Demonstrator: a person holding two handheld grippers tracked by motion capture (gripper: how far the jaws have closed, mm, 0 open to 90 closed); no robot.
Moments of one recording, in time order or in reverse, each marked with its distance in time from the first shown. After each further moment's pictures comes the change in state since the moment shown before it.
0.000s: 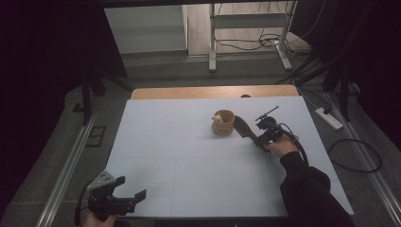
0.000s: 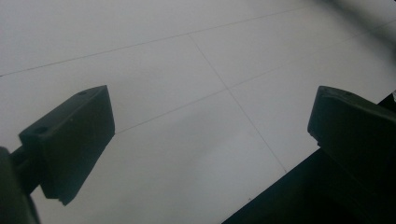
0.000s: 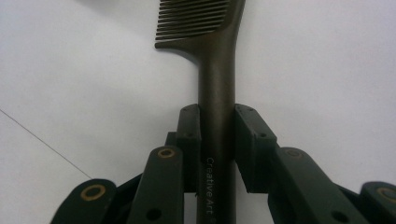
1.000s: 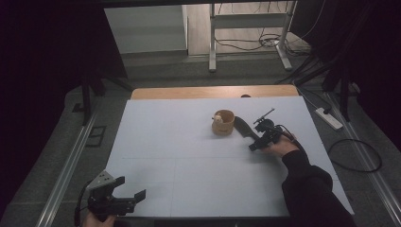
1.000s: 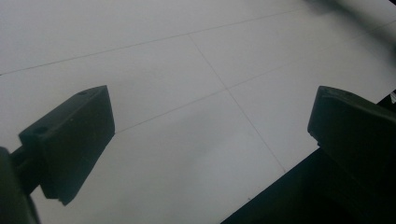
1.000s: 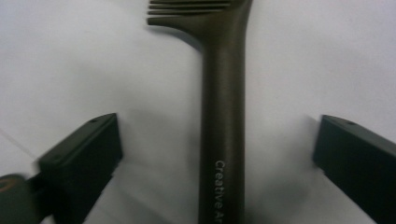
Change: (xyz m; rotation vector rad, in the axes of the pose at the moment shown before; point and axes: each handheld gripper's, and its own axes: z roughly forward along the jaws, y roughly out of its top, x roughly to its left) left arm 0.001 -0.001 -0.001 -0.004 -0.004 -0.005; right arm 0.001 -0.002 0.011 0.047 -0.036 -0.076
